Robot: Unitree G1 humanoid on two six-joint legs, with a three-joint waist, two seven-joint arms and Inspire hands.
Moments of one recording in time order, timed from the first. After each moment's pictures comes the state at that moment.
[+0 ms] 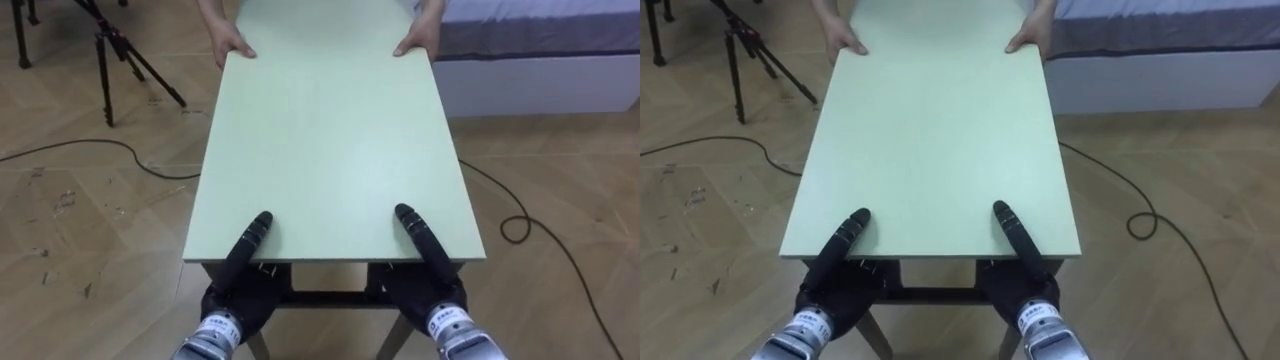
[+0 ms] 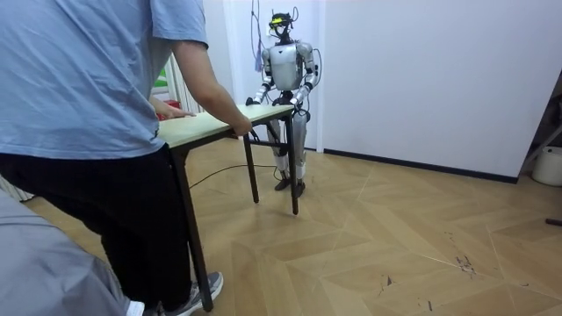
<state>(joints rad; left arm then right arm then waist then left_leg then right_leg) 0.21 0.11 -0.13 0.18 -1.32 0.17 0.03 0.17 -0.15 0.23 0.18 1.41 0.06 -0.09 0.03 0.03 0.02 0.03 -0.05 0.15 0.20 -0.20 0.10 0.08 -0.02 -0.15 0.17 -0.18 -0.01</state>
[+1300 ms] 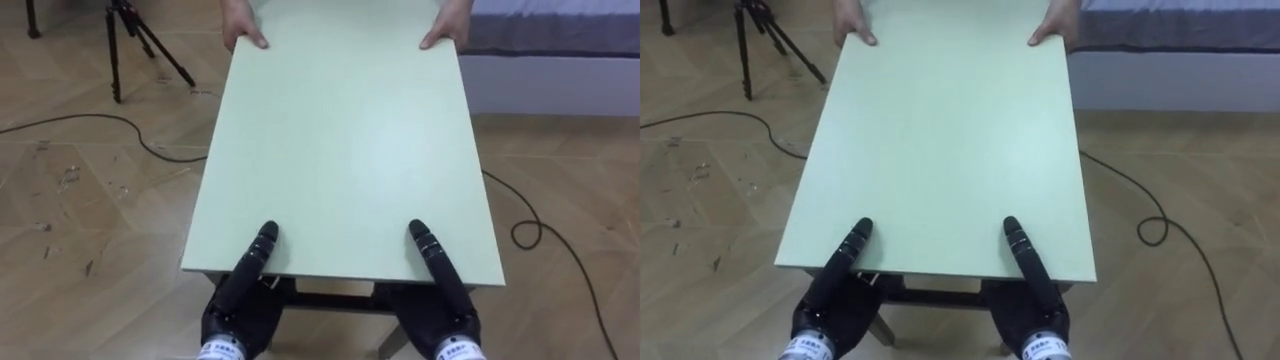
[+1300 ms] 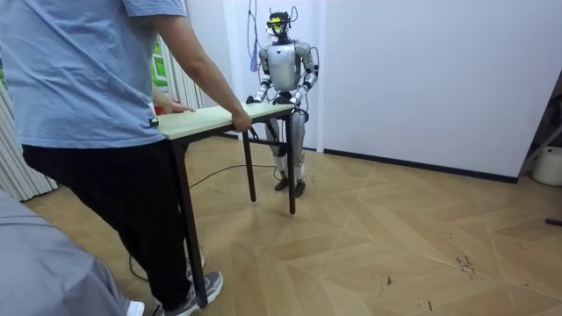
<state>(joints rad) 0.36 0.10 -0.24 0.04 -1.12 0.03 0.01 0.34 -0.20 0.33 0.03 1.46 -0.11 -0.03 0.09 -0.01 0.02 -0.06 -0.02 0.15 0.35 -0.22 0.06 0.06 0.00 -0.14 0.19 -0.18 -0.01</state>
